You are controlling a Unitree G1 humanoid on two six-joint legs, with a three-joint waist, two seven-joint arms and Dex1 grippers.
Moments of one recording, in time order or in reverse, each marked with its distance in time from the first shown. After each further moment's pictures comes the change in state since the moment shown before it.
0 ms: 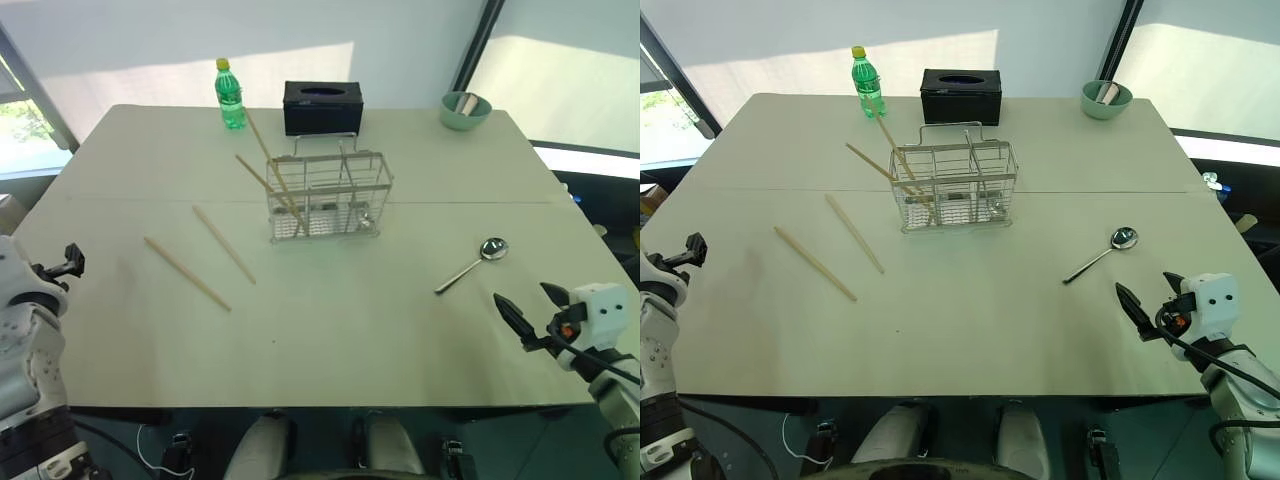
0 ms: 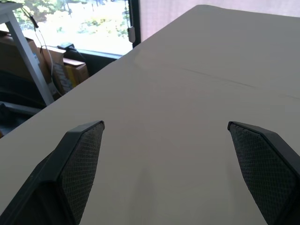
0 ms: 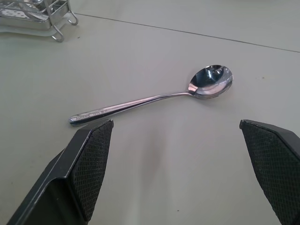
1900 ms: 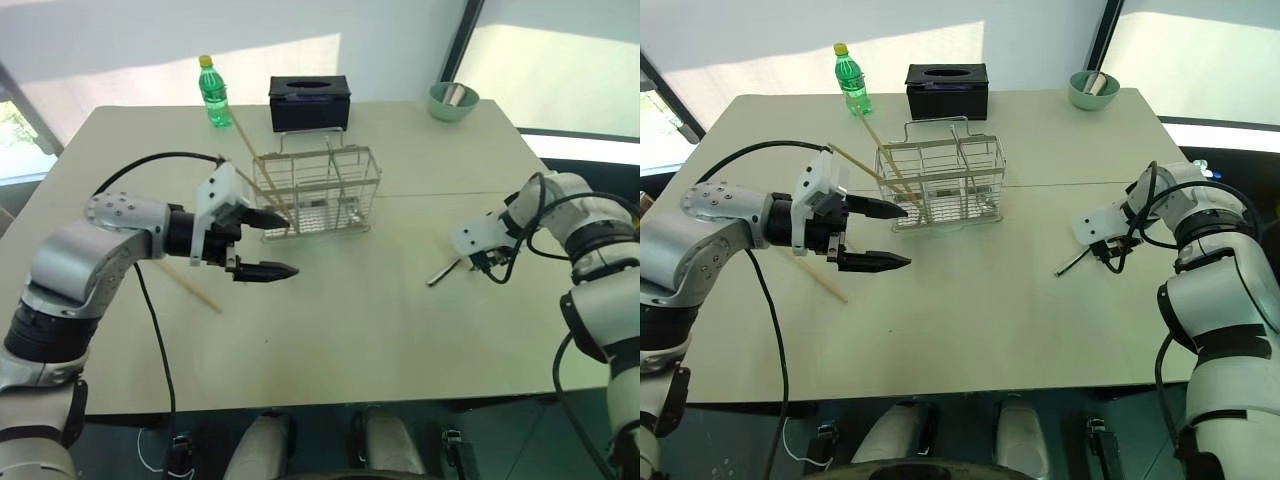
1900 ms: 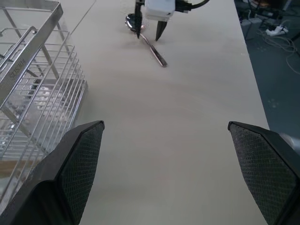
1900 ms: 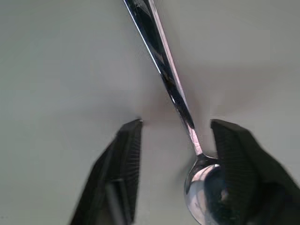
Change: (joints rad) left arm -0.500 0.348 -0.772 -0.196 -0.243 0.209 -1.104; right arm -1.484 -0.232 1.067 1.619 -1.023 -0.984 0.681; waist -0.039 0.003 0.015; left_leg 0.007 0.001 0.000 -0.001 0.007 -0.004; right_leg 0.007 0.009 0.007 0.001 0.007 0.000
